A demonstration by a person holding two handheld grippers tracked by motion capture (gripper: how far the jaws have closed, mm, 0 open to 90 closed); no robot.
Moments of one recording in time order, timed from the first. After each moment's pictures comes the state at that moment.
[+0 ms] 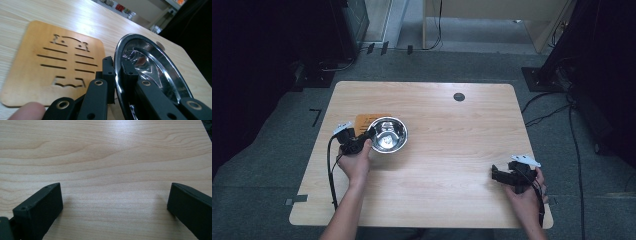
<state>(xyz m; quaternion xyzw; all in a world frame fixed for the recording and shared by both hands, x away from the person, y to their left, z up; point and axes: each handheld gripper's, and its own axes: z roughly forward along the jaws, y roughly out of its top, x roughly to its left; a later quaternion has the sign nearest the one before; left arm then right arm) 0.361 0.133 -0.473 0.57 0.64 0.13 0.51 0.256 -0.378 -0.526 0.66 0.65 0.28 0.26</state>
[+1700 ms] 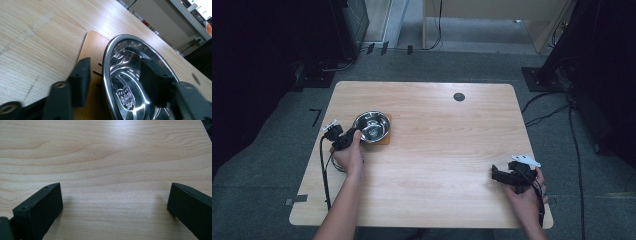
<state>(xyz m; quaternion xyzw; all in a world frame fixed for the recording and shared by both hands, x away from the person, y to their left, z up) 0.396 0.171 -0.506 0.47 0.72 0.15 0.49 0.256 -0.378 -0.526 0.66 0.65 0.28 0.26</state>
